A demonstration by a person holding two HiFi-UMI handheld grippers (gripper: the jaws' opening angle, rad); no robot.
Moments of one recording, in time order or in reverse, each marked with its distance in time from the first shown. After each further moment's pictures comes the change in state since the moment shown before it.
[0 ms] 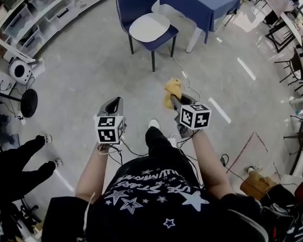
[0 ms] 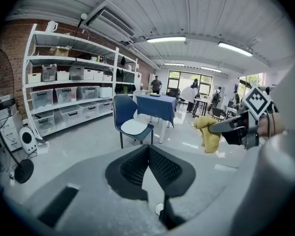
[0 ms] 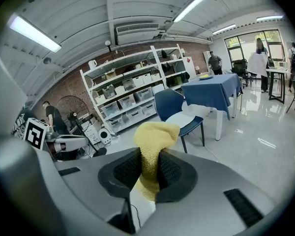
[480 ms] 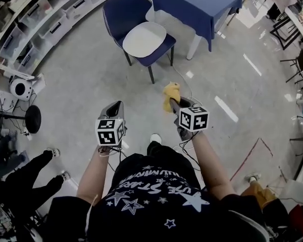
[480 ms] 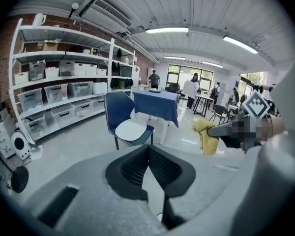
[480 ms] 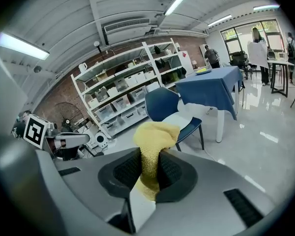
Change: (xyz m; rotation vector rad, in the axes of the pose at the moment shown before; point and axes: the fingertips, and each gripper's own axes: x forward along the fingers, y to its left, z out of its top) left arm 0.137 0.016 0.093 0.005 0.070 -0.022; right arm 0.091 -0.090 0.090 0.057 0.030 0.016
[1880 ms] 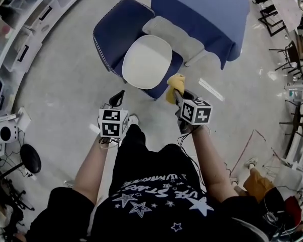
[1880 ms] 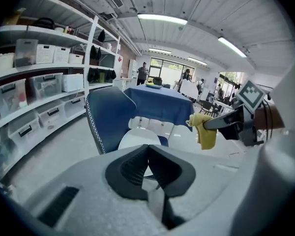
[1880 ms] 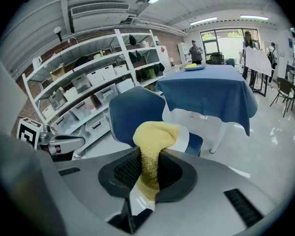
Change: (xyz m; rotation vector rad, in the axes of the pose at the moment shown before) left arm 0.315 0.224 0.169 0.132 0.080 -0.274; right arm 0.307 -0.067 0.203 0.151 0.032 -0.309
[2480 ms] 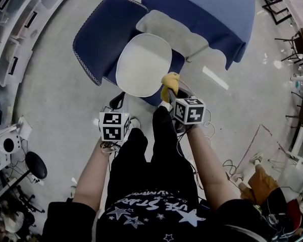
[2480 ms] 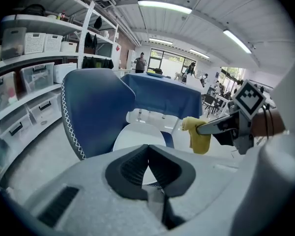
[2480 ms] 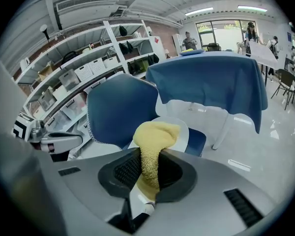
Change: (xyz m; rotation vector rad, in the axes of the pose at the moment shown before) left arm 0.110 0.006 0.000 -0.007 0.097 -0.018; right arm 0.102 -0.056 -0.002 0.051 0.074 -0.023
